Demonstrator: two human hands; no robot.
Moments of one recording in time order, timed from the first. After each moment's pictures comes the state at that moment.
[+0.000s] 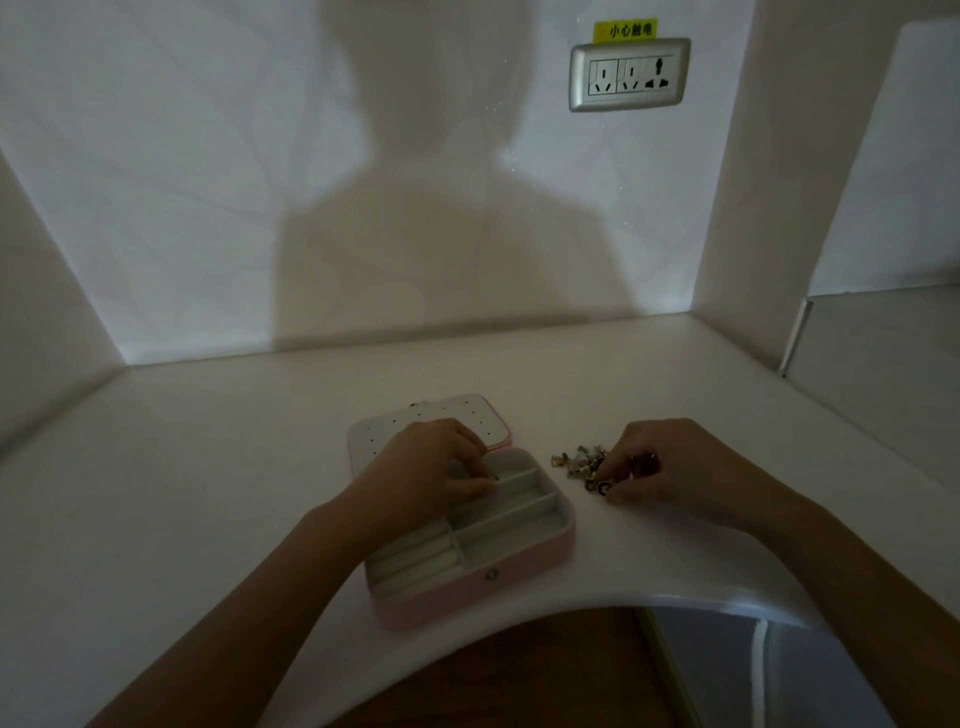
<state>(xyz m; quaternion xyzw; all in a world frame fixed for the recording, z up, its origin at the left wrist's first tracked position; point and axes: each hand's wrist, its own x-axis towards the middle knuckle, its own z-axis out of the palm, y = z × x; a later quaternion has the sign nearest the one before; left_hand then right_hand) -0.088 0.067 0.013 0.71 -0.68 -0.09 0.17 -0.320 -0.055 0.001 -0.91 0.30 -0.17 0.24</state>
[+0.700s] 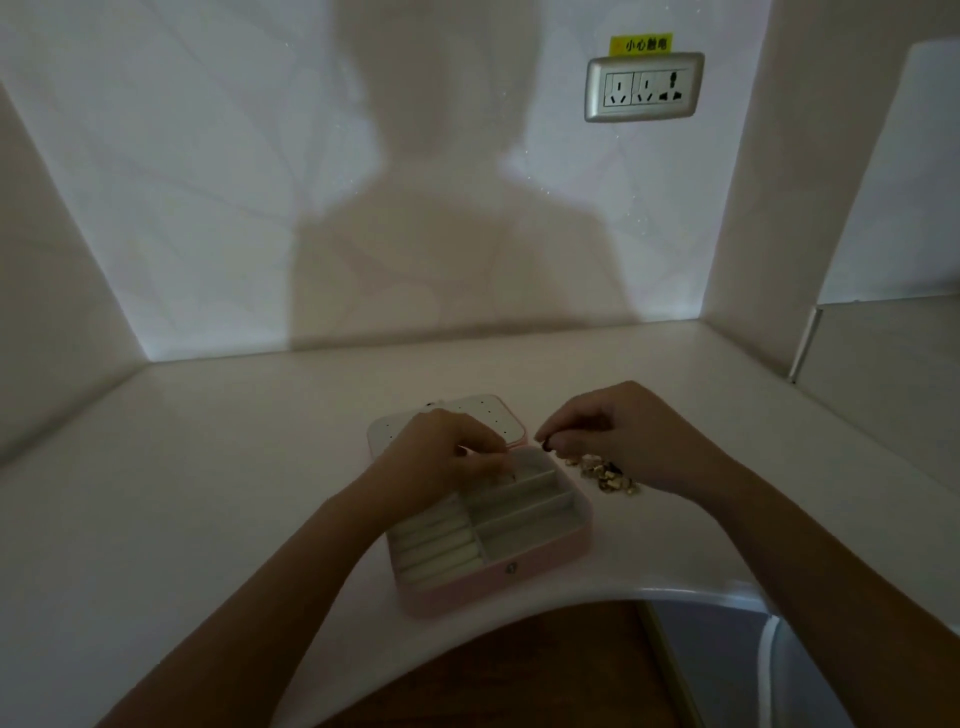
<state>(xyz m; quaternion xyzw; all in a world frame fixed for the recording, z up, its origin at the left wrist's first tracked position) -0.086 0.075 0.024 0.69 -0.66 -0.13 0.26 -0.271 -0.024 0.032 -0.87 0.24 -0.24 0.36</state>
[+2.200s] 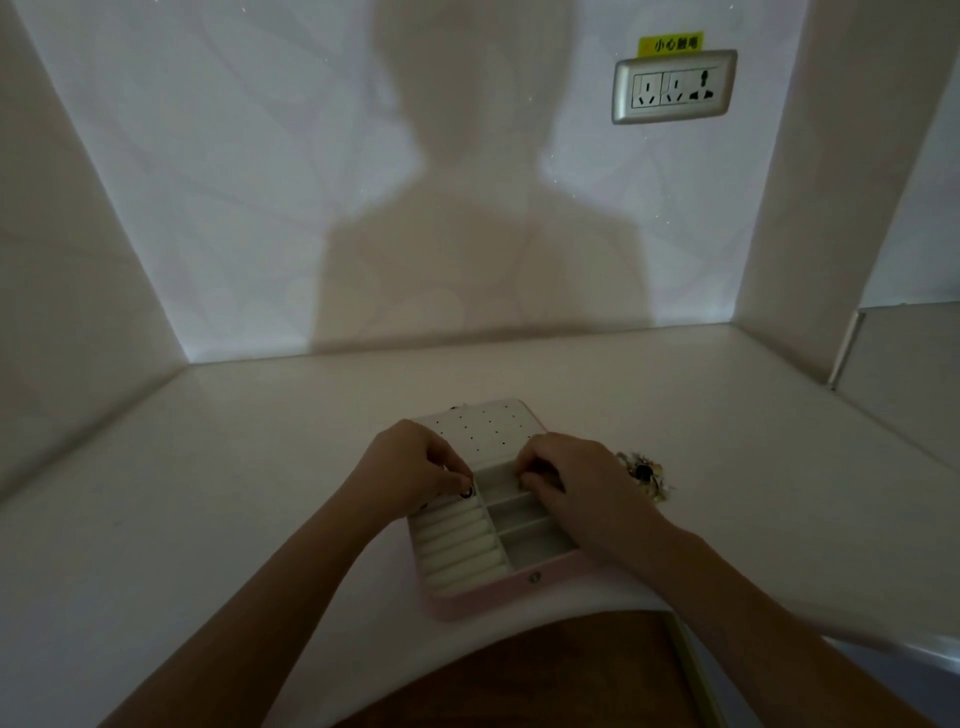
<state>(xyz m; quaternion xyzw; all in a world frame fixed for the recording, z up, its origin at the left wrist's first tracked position) -0.060 0.091 0.020 0.80 -0.51 -0.17 0.25 -0.227 0.000 -0.018 -0.91 0.22 -0.29 0.19</state>
